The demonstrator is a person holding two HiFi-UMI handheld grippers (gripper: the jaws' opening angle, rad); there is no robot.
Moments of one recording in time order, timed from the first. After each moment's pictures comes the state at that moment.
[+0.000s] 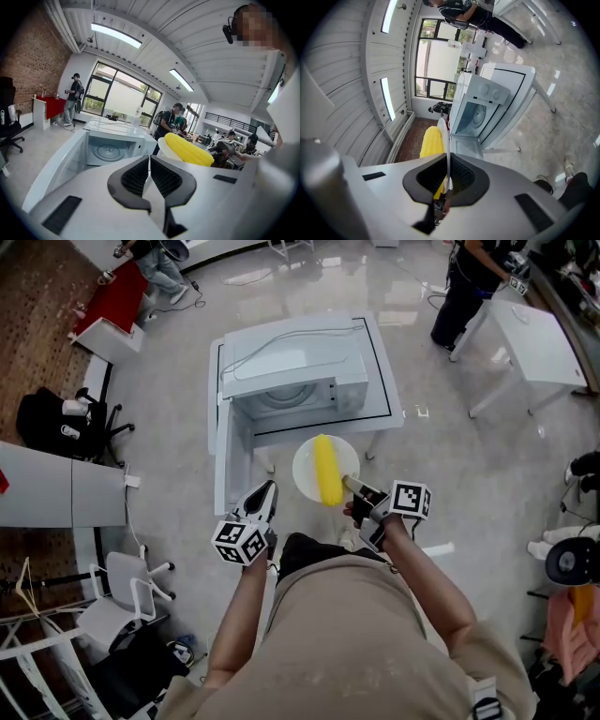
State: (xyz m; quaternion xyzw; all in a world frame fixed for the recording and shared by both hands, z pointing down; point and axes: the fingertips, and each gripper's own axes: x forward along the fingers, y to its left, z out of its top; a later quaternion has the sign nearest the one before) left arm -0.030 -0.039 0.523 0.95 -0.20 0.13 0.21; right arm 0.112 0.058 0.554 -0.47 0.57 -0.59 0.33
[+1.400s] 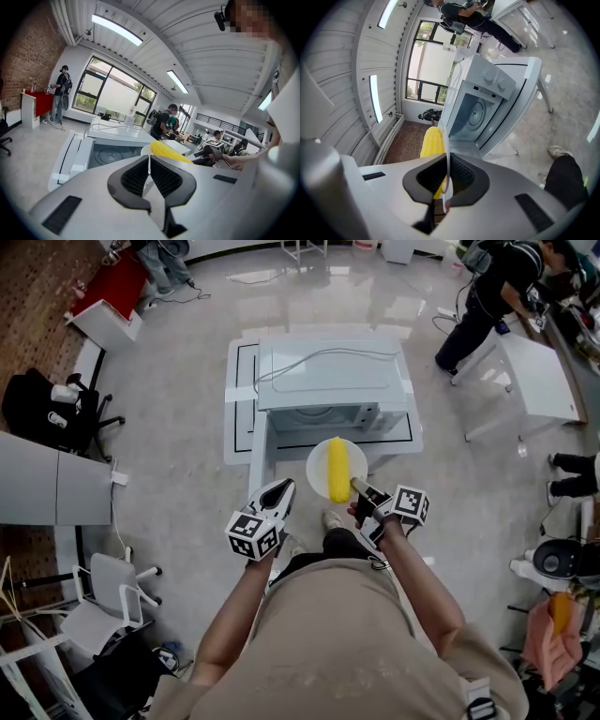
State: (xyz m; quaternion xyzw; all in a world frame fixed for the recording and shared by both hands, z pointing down) left arm -0.056 -0.136 0.522 0.96 -0.13 0.13 0.22; right arm 0.078 -0.055 0.584 -0.53 0.52 -0.59 0.31
